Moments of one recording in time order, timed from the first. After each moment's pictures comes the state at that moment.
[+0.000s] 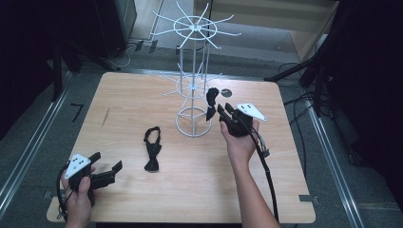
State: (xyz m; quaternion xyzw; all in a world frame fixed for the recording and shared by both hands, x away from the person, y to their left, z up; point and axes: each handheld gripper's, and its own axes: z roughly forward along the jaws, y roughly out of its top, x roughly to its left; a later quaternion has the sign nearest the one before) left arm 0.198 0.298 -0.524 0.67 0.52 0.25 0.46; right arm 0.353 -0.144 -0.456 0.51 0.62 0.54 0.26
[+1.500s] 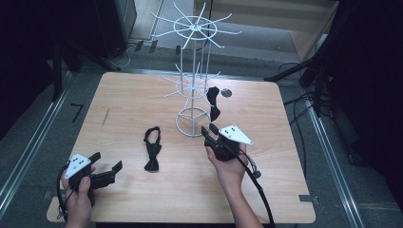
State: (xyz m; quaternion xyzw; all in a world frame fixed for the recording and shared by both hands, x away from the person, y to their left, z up) left arm 0.198 0.298 -0.524 0.67 0.52 0.25 0.46; right arm 0.290 -0.109 -0.476 0.45 0.67 0.55 0.24
